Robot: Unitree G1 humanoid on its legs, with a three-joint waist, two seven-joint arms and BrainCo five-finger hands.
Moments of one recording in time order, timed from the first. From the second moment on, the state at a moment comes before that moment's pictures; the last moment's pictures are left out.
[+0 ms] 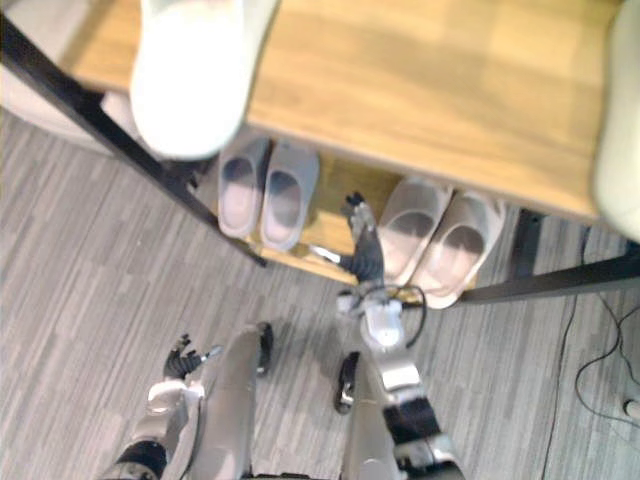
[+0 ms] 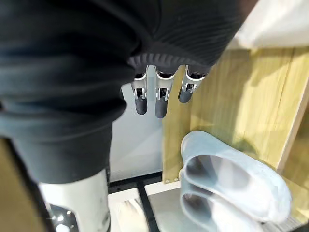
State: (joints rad) left arm -0.08 0.11 0.05 0.88 -0.04 -0.14 0.16; right arm -0.04 -0.08 0.21 0.00 0.12 -0.19 -0.11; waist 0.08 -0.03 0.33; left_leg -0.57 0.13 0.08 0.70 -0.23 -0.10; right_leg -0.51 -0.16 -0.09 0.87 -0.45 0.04
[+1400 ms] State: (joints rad) left arm 0.03 0.19 -0.86 0.07 0.03 -0.23 -0.10; right arm 0.18 -0.08 -0.12 0.93 0.21 -0.18 -0.01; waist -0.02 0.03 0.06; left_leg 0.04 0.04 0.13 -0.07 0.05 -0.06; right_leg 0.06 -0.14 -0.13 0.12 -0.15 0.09
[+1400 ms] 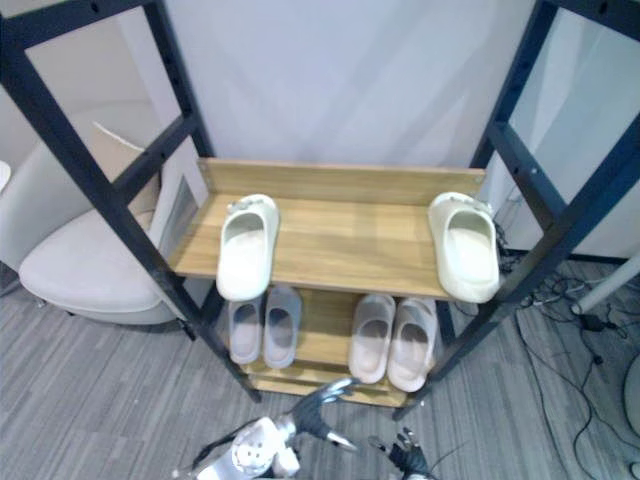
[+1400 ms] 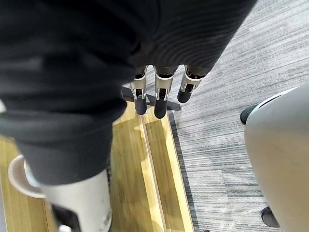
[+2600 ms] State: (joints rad) left arm -0.47 0.33 -0.19 0.16 0.14 -0.14 0.18; right arm 0.27 -0.13 -0.15 0.95 0.20 -0.15 0.03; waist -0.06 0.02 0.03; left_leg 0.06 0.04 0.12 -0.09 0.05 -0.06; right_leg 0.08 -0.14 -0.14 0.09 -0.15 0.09
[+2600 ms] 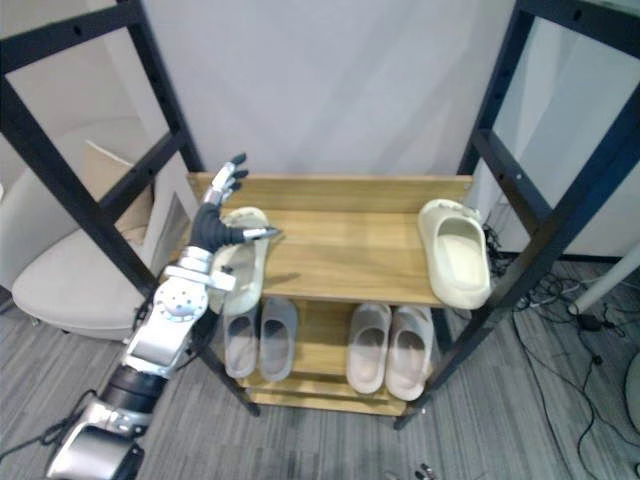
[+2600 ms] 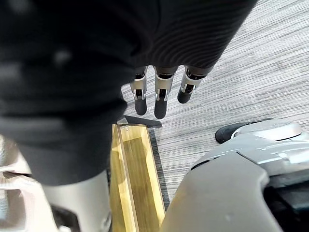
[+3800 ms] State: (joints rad) left arm -0.62 0.56 -0.23 0.41 0.42 -0.08 0.15; right arm 0.28 -0.12 -0.15 0.92 0.20 -0.15 0.06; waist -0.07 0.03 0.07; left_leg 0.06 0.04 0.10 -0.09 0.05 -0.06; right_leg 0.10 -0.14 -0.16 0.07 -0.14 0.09
